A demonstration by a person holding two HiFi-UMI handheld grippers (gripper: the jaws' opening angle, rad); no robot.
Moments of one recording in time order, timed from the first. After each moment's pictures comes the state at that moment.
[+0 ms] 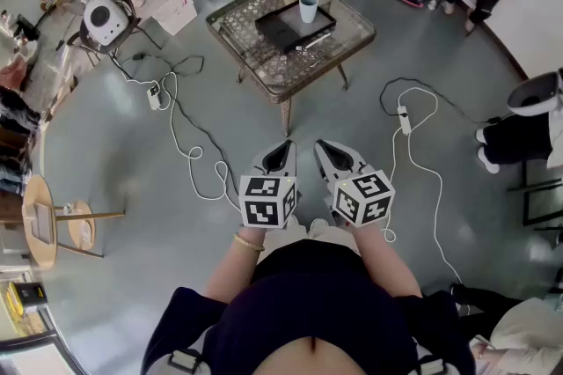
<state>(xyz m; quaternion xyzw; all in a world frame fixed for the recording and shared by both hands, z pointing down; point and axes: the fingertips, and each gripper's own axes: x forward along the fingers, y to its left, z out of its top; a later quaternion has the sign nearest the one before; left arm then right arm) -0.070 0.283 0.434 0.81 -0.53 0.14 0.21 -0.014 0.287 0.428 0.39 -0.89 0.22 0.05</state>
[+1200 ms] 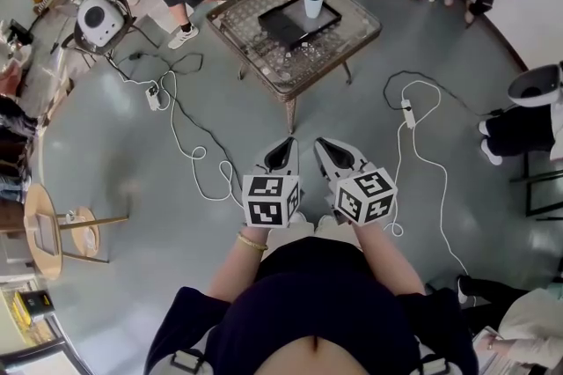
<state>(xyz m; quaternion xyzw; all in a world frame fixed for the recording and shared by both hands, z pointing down) -0.108 0.262 0.440 0.81 -0.53 0.14 0.21 -0.058 0.270 0.434 0.39 -0.89 0.22 0.06</state>
